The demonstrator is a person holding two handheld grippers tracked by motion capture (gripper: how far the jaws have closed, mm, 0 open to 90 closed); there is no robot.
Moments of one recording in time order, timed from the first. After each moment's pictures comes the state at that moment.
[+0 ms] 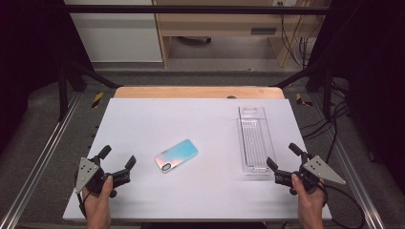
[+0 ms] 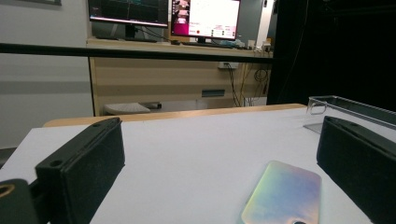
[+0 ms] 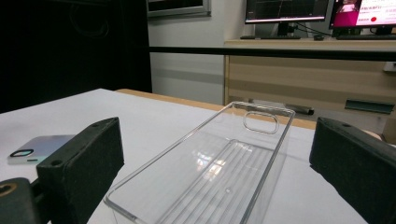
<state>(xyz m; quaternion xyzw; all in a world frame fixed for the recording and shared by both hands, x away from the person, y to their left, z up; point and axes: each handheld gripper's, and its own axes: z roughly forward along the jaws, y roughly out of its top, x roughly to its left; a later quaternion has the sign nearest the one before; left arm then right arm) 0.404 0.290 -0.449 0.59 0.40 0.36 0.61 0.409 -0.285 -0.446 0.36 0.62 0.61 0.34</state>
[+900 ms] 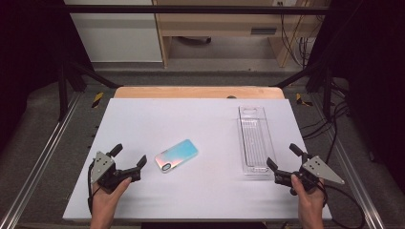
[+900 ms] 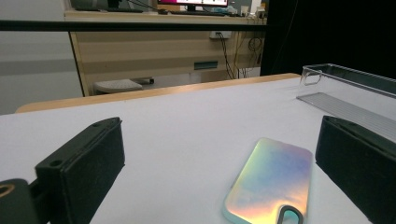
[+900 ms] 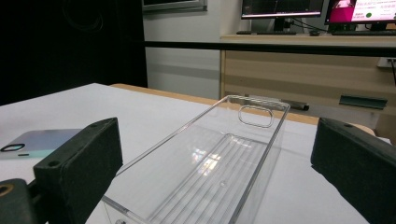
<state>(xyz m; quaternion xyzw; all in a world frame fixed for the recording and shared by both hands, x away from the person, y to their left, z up) 0.420 0.265 -0.447 0.64 0.40 0.33 0.57 0.411 -0.287 -0.449 0.37 0.62 0.60 0.35</state>
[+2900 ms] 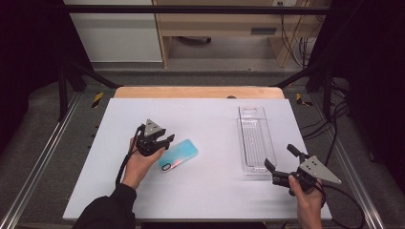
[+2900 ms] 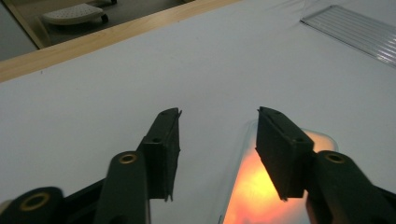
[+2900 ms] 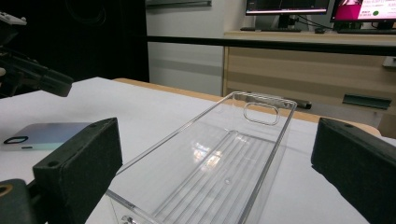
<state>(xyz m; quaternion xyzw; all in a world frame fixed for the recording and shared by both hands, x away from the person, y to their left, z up) 0.527 0.182 -0.439 0.78 0.39 0.24 0.42 0.411 -0.281 -0.451 0.36 0.64 0.59 0.34</state>
